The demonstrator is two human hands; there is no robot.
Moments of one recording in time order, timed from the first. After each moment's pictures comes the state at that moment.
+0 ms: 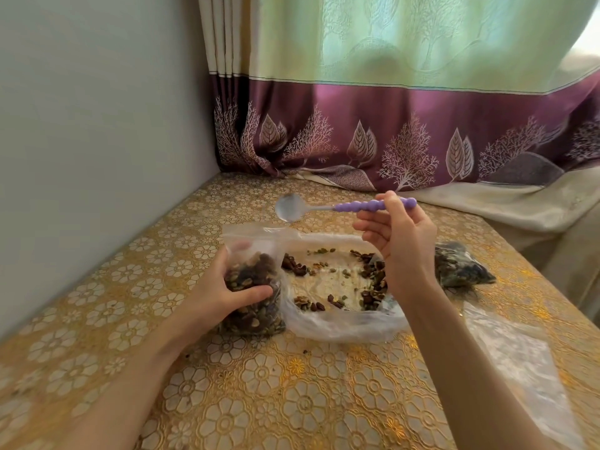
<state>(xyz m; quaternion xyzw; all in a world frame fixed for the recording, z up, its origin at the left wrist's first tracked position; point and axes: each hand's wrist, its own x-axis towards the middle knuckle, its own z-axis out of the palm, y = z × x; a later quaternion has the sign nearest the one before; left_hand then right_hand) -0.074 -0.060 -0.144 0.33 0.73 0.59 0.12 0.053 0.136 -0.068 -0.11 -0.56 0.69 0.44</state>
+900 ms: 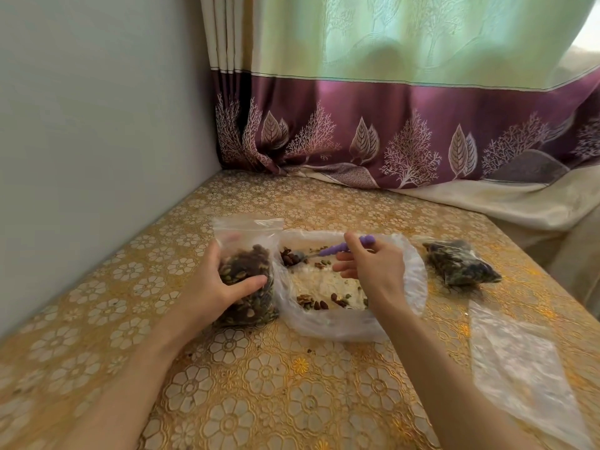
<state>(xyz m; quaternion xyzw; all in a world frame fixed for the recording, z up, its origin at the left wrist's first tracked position) -0.082 -0.062 -0.148 0.31 0.73 0.60 0.08 0.028 0.133 -0.121 -0.23 -0.68 0.59 0.37</state>
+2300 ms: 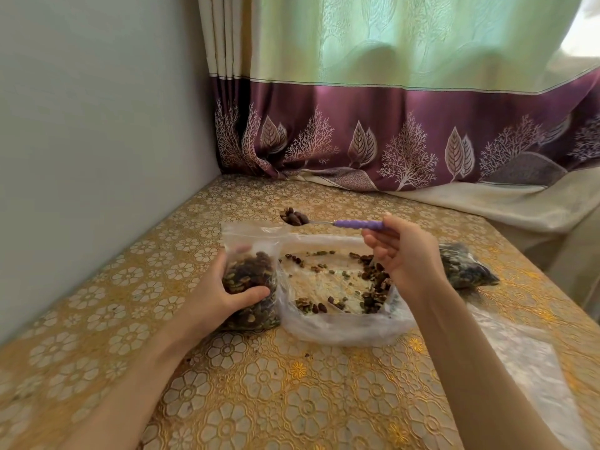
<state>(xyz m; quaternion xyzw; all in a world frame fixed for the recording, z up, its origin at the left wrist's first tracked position) -0.074 -0.061 -0.146 0.32 0.75 0.58 0.09 0.054 0.152 -0.072 -0.23 -0.50 0.78 0.31</state>
